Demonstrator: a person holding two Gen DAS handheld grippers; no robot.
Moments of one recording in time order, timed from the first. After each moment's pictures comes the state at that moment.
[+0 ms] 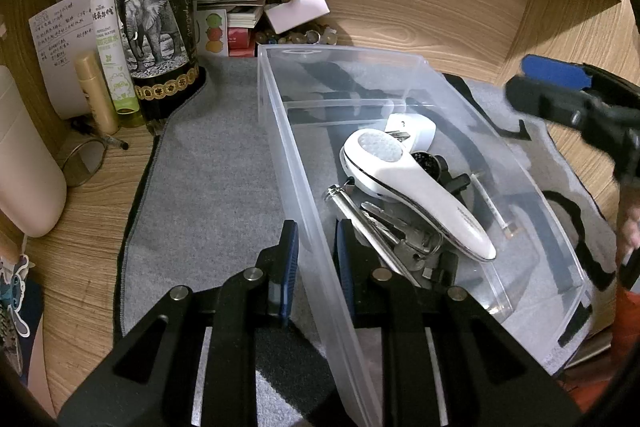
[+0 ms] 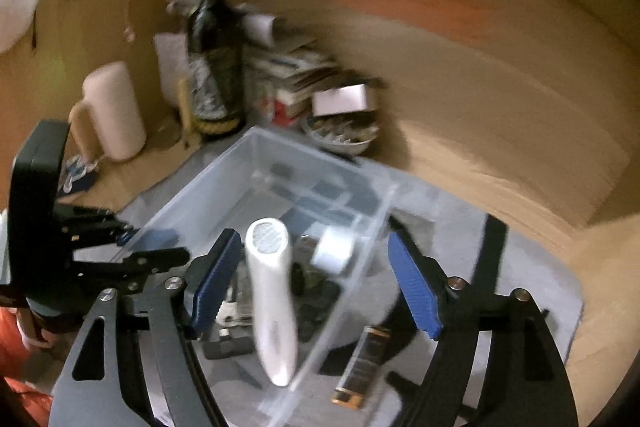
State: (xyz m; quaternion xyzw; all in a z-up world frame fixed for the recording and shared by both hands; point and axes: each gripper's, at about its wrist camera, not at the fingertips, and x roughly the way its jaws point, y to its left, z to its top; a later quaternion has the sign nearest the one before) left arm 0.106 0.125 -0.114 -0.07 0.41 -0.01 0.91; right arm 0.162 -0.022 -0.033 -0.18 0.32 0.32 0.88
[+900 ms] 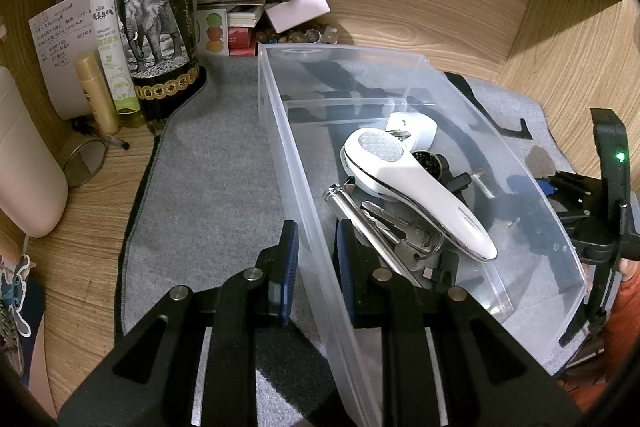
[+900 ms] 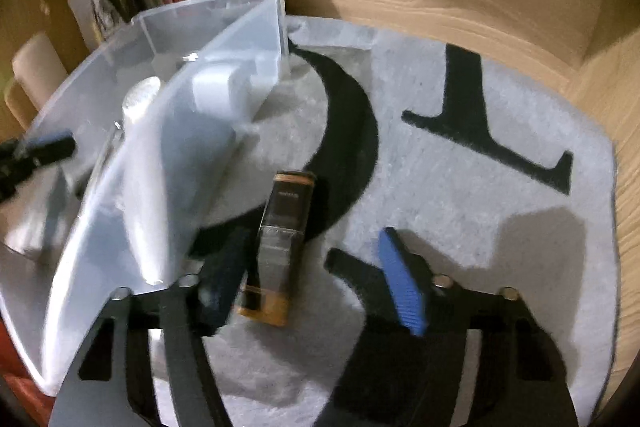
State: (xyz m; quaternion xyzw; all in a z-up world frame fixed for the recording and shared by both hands) left arm 0.107 0.125 -0.115 -0.07 0.41 -0.01 0.91; right arm 0.185 -0.094 -0.137 -0.13 0.45 0.24 0.85
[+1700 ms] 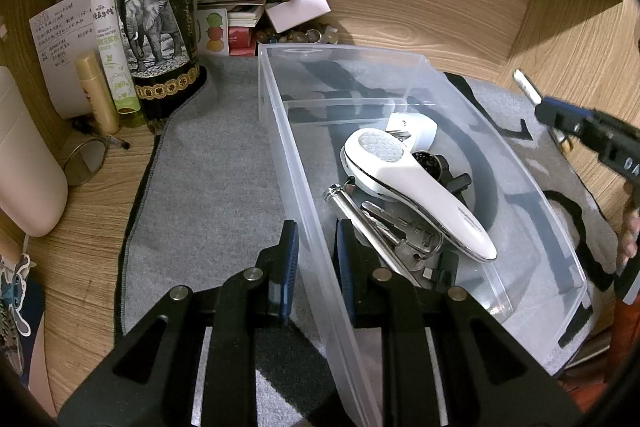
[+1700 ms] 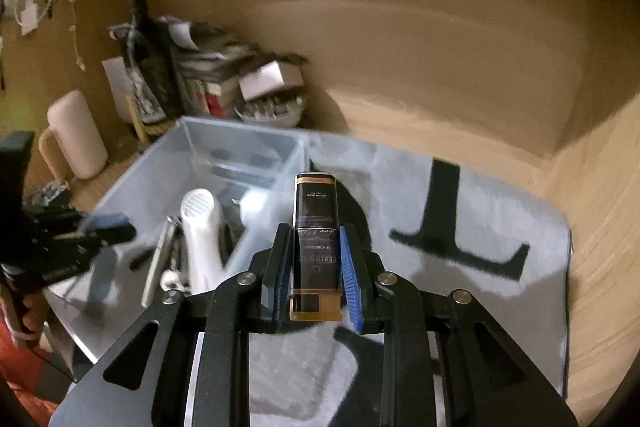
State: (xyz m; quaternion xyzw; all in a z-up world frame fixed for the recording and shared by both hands) left arm 0.108 0.125 -0.115 -0.07 0.41 -0.01 0.91; right arm 0.169 -0.083 -0.047 -0.11 0.33 0.27 0.90
